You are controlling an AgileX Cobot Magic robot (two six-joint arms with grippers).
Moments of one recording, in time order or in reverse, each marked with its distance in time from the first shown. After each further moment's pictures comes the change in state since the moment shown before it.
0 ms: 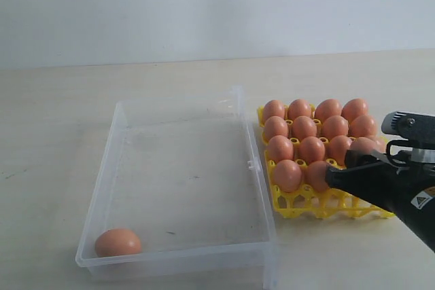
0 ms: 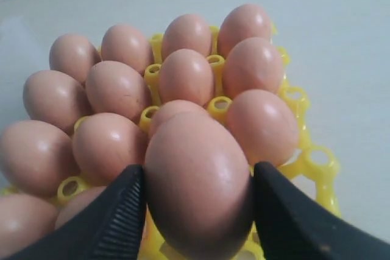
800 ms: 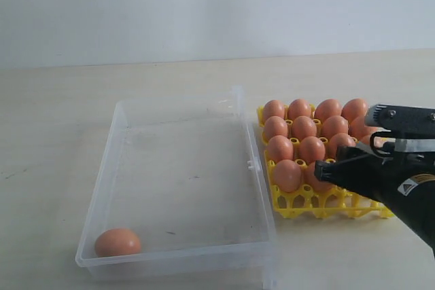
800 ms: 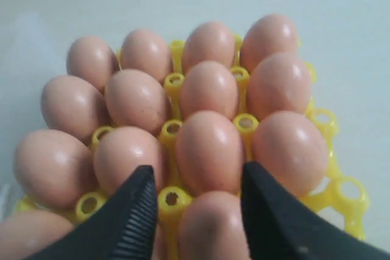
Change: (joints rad) left arm 0.000 0.000 0.000 0.000 0.000 0.000; right arm -0.004 0.002 -0.062 0.005 0.055 -0.080
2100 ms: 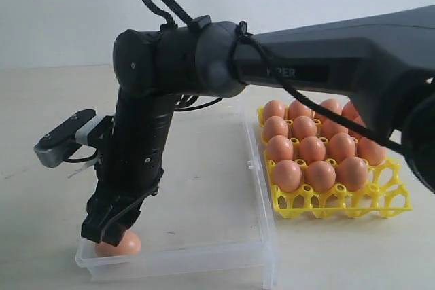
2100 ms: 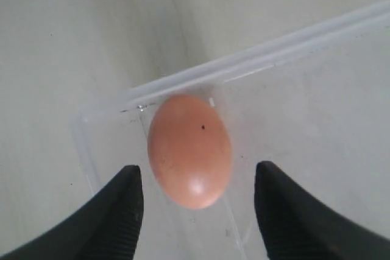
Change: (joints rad) left arm 0.000 0.000 0.000 0.000 -0.001 0.000; right arm 0.344 0.597 -1.460 -0.267 1.875 -0.457
